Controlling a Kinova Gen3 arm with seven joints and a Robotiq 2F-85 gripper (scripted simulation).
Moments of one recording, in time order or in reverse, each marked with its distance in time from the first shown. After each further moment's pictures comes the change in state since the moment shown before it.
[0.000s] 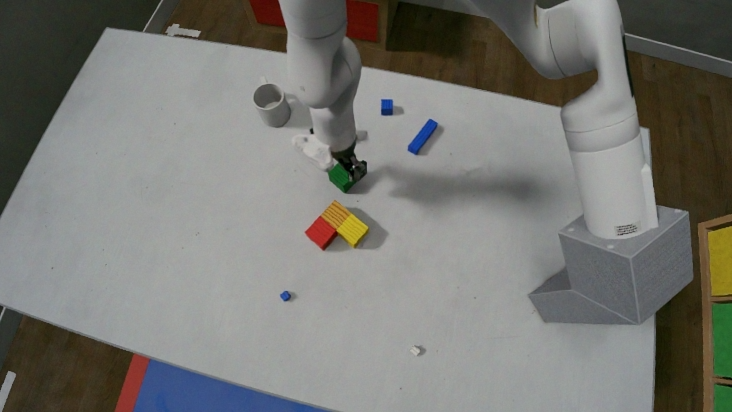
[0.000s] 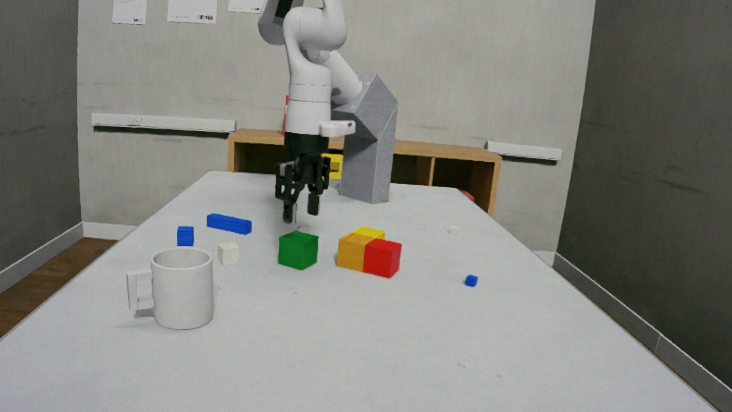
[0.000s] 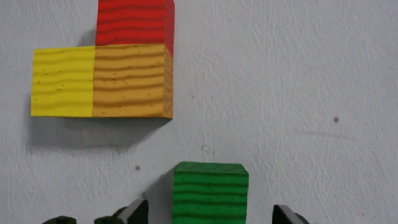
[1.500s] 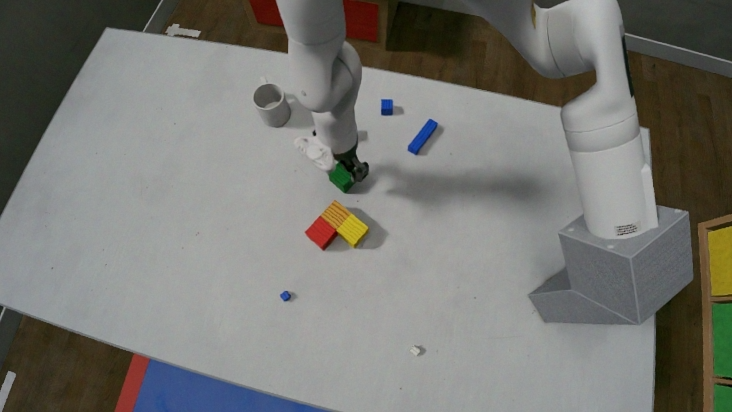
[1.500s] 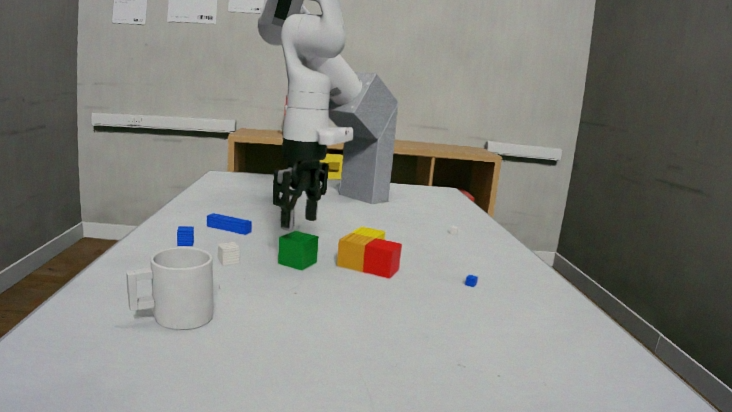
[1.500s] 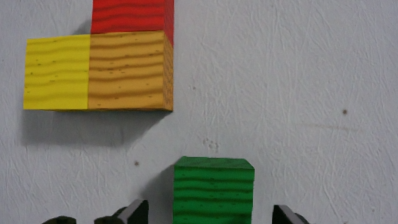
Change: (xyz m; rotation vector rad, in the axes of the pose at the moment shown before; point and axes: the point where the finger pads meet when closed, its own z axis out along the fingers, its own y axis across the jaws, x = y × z) arm -0.005 -0.002 0.012 0.007 -0.011 0.006
